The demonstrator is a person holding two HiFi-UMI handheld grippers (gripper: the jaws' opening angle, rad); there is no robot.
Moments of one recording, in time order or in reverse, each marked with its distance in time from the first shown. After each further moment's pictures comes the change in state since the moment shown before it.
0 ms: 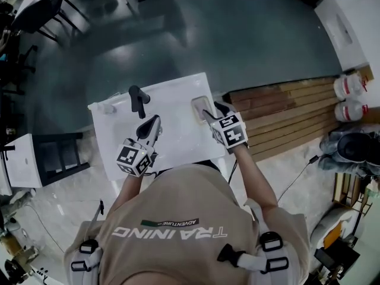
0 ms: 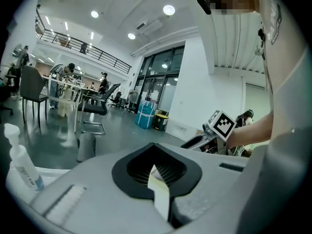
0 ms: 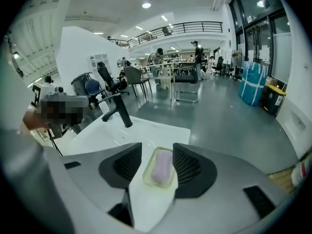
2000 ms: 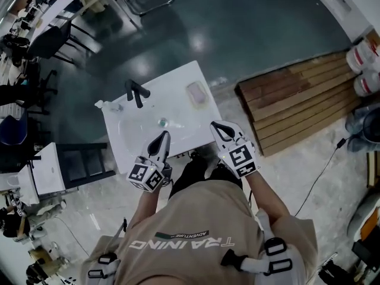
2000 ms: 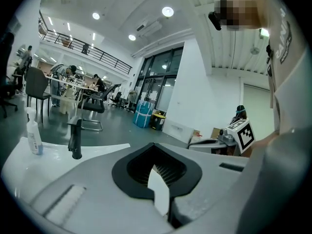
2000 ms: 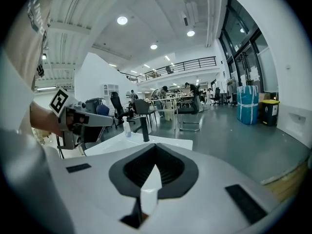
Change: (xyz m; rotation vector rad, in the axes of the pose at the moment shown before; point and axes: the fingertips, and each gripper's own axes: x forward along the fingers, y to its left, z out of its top) left arm -0.055 -0.122 -0.038 -0.022 -0.010 0.008; right arm -0.133 0.069 -0.072 -0.038 -0.466 0.014
